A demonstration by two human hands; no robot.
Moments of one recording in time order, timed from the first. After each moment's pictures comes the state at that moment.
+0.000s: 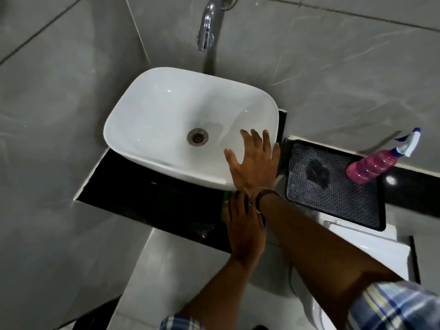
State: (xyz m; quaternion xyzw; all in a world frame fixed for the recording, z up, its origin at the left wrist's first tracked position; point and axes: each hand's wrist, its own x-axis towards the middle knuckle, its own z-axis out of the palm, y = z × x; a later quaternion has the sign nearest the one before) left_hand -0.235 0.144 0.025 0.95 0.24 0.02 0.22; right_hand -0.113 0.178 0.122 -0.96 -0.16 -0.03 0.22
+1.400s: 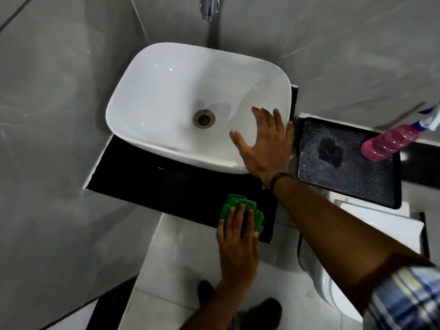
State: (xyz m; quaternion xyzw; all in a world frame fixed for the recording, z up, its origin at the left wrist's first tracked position) left_hand -0.341 0.161 0.012 0.96 0.18 0.03 0.23; right_hand -0.112 0.178 0.123 -0.96 -0.16 -0.04 0.22
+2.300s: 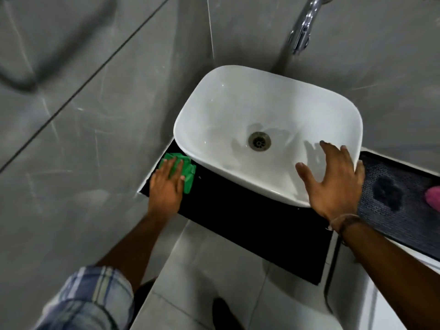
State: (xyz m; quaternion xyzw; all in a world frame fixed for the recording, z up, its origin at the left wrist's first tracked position) left_hand -0.322 0.515 0.030 0.95 0.28 0.08 0.14; right_hand -0.109 0.177 0.120 -0.96 -0.17 -0.05 0.23
